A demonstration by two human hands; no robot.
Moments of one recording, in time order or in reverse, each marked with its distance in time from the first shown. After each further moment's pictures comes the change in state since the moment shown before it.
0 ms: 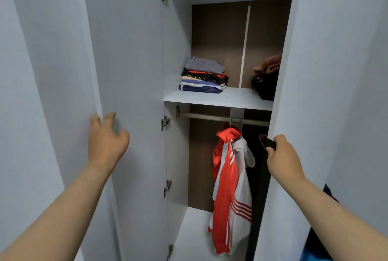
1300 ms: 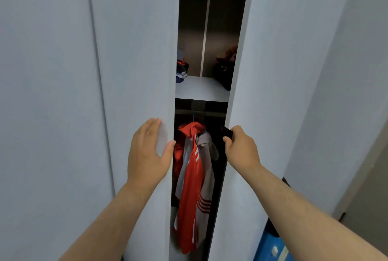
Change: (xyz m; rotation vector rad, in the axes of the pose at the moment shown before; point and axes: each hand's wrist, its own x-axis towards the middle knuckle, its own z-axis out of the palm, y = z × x) left_hand -0.051 0.082 0.171 -0.362 -0.155 0.400; right_hand 0.051 -0.008 0.055 -0.031 -0.011 0.054
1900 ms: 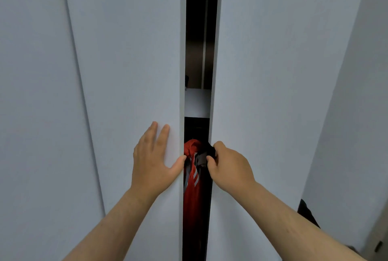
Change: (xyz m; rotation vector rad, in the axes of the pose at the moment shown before) left_hand 0.050 0.000 0.080 0.221 -0.076 0.128; right_hand 0.052 0.020 0.022 -0.168 -0.086 -0.361
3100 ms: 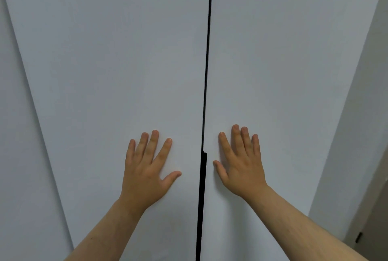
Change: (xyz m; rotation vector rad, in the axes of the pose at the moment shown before) left_hand 0.068 -0.085 0.091 0.197 0.188 0.449; right_hand 0.068 0.073 0.045 -0.511 0.365 -0.152
